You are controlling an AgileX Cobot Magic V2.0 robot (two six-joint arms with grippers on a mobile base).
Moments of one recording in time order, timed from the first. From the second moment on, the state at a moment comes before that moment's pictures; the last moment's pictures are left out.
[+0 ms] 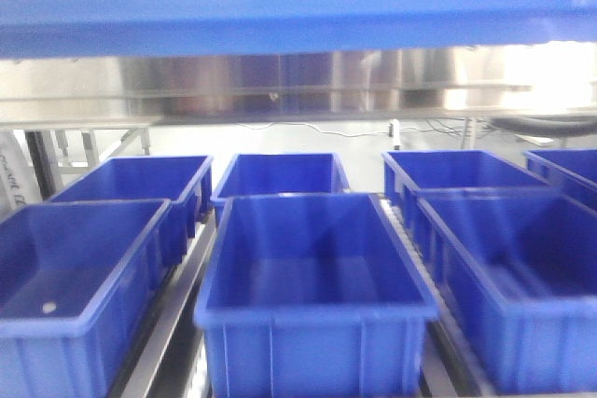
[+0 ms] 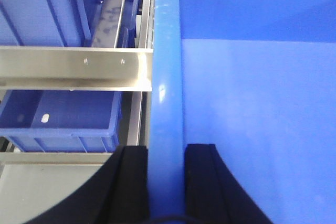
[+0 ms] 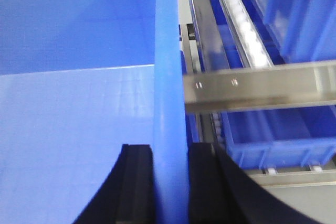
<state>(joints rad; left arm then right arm) -0.89 1.21 -1.52 0.75 1.31 -0.93 1.14 1.23 -1.49 -0.73 1.25 0.97</state>
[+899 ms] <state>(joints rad) -0.89 1.21 -1.52 0.74 1.31 -0.93 1.14 1.22 -1.49 -0.73 1.26 0.97</state>
